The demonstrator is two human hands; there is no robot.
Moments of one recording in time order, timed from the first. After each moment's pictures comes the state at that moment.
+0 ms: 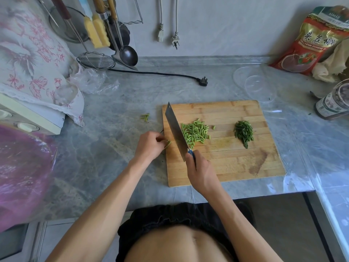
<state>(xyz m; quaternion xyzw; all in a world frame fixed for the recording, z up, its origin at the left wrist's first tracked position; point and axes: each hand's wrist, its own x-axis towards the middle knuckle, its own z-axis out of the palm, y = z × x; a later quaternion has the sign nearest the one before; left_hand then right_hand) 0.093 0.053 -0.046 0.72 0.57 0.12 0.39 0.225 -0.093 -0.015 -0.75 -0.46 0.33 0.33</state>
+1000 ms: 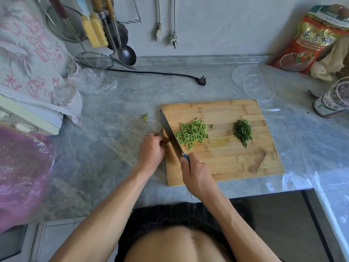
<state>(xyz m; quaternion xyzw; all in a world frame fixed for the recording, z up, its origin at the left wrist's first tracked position) 0.097 0.035 -0.064 0.75 0.52 0.22 0.33 0.212 -0.099 -0.007 -0.76 -0.49 0.34 0.28</state>
